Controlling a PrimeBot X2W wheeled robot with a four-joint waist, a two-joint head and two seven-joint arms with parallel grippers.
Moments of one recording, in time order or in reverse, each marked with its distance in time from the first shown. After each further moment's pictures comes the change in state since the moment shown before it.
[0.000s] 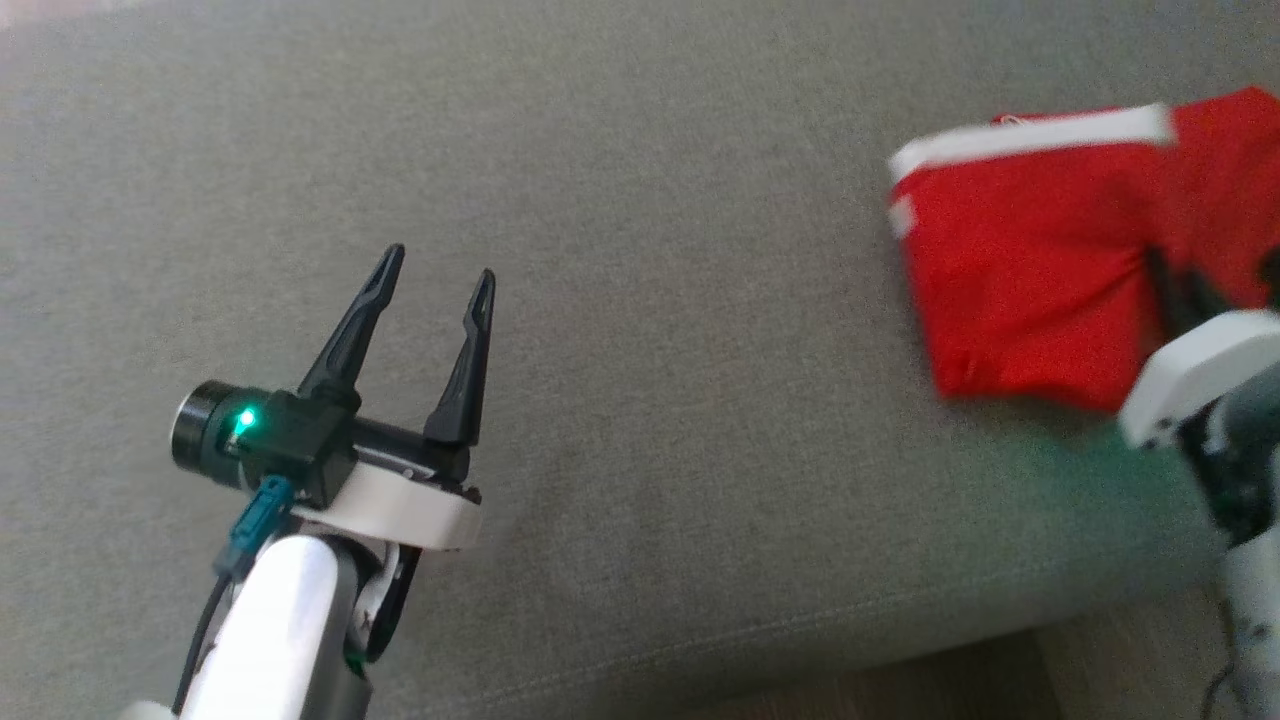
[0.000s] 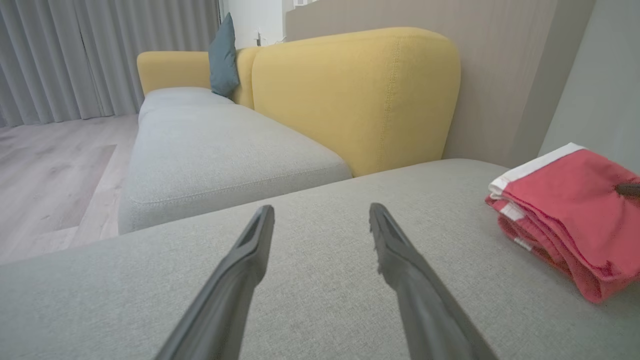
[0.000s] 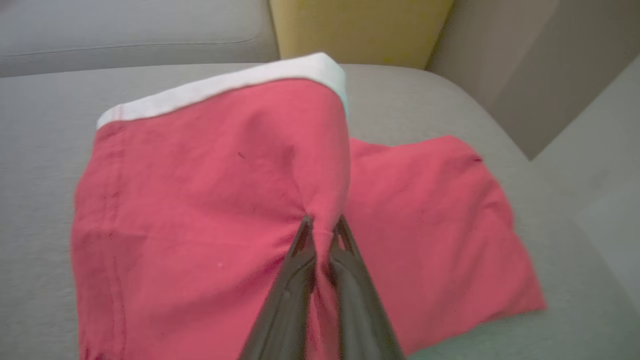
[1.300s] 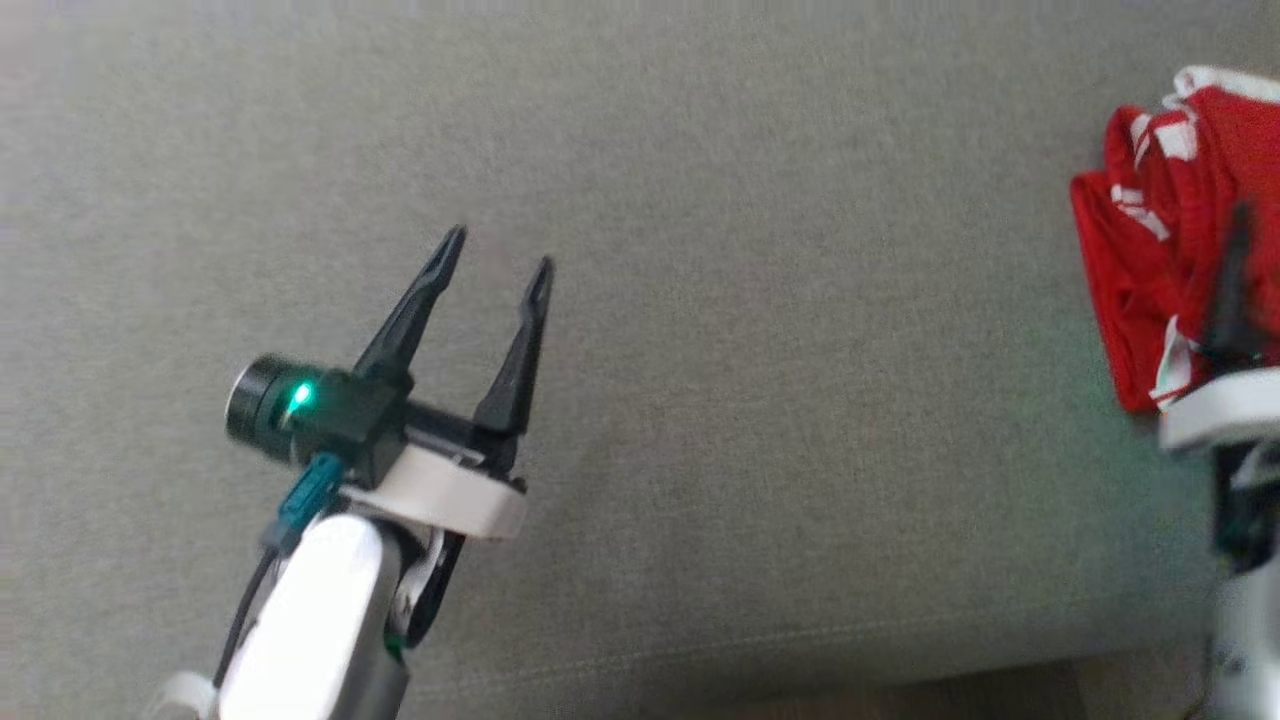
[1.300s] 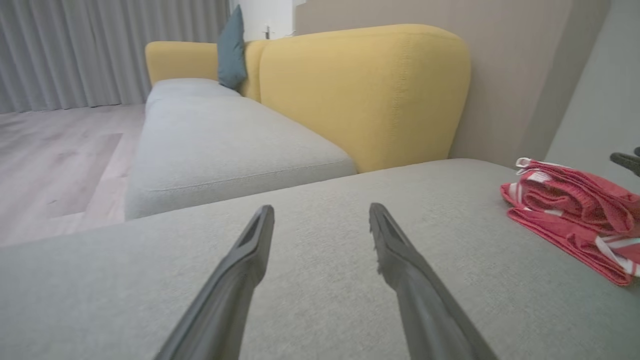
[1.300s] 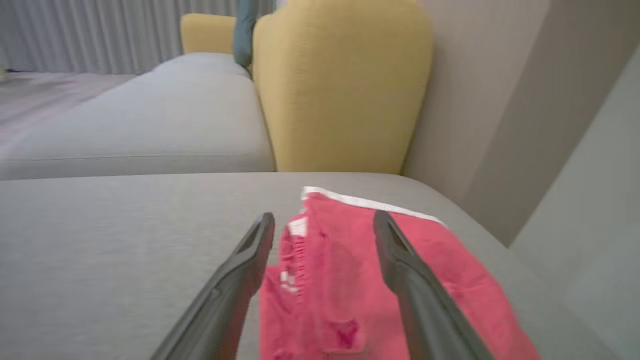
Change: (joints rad) left arm -0.082 -0.031 -0.077 0.032 -0.019 -0.013 -0.001; right arm -0.018 0.112 -0.271 -0.012 -0.193 0.000 -0.385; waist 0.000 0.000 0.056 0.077
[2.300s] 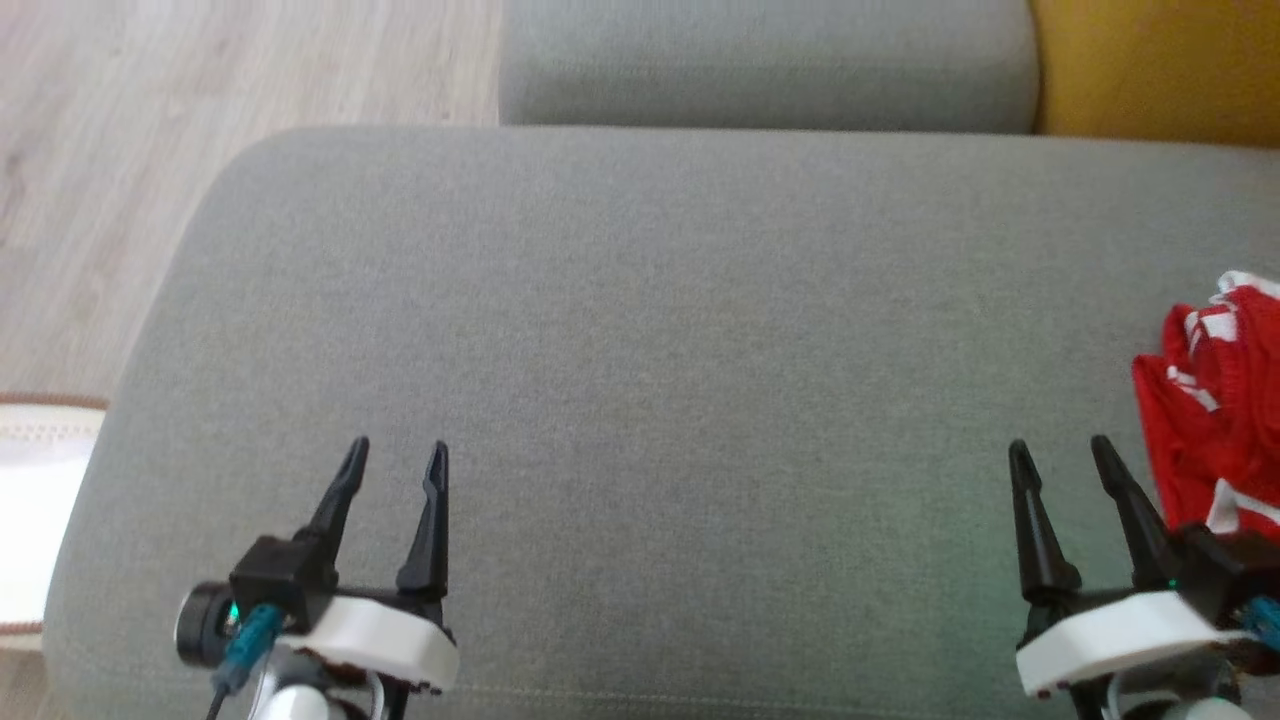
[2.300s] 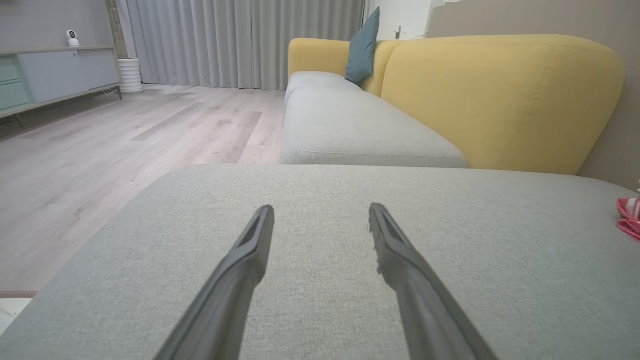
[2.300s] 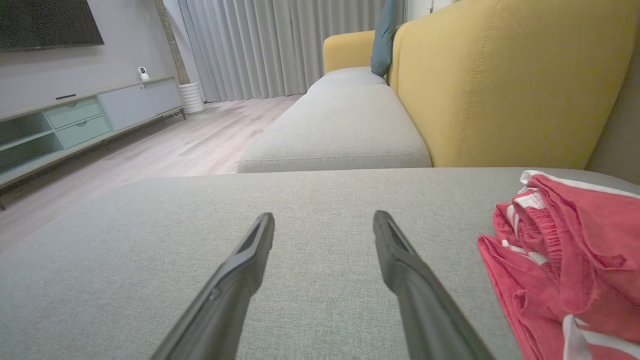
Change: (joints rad) left arm 0.308 0.017 0.121 0.053 -0.073 0.083 -0.005; right arm 0.484 0.080 0.295 -0.319 0.174 0.000 0.103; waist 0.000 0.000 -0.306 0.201
